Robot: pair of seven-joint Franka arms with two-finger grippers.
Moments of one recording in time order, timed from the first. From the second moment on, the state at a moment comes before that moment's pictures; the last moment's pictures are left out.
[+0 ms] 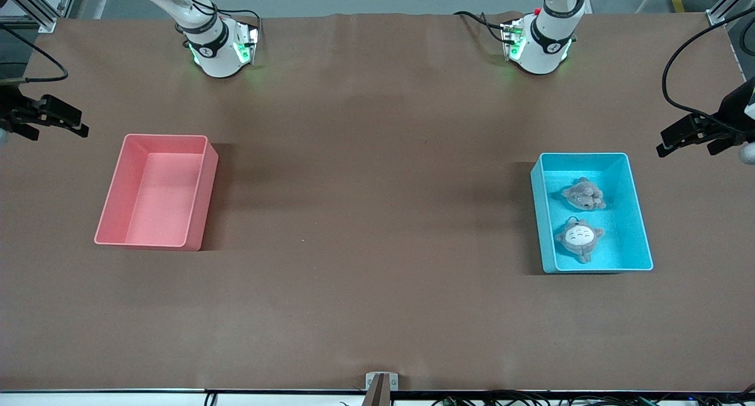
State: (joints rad) left arm 0.07 -0.02 -0.05 -1.65 -0.04 1.68 -0.01; right arm -0.02 -0.07 -0.08 -1.69 0.03 1.57 -0.14
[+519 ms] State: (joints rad) left arm 0.06 -0.02 -0.05 -1.65 -0.04 1.68 -0.01; right arm -0.02 -0.07 -0.06 -1.69 0.03 1.56 -0.11
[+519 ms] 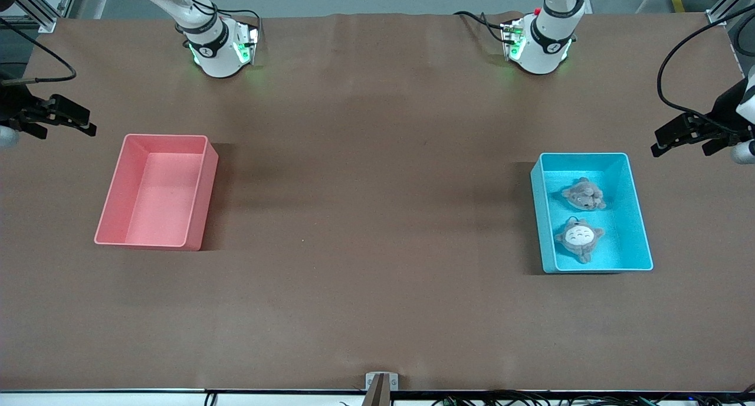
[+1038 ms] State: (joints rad) left arm 0.01 -0.02 -0.01 -1.65 -0.04 1.68 -0.01; right arm -0.01 -0.07 -0.06 -1.69 0.00 1.57 -0.11
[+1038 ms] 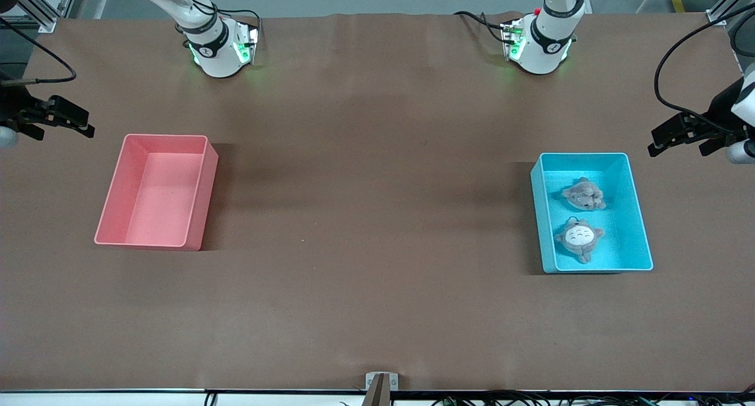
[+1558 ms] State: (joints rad) left arm 0.00 -0.02 0.01 -1.64 -0.04 1.68 -0.01; right arm 0.00 -0.07 -0.06 -1.69 0.00 1.59 -0.11
